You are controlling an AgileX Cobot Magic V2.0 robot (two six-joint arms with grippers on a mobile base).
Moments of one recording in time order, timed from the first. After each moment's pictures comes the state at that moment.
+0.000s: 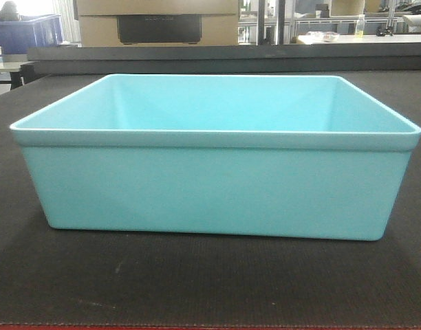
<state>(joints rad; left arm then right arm) 0.01 0.01 0.00 0.10 0.09 -0.16 -0.12 0.03 -0.10 0.06 0.09 0.02</state>
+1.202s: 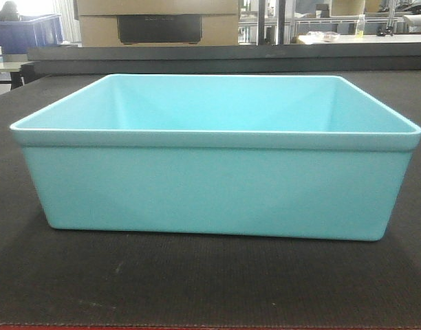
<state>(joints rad) 0.01 0.01 0.00 0.10 0.09 -0.16 -0.12 0.01 0.00 0.07 0.01 0.01</state>
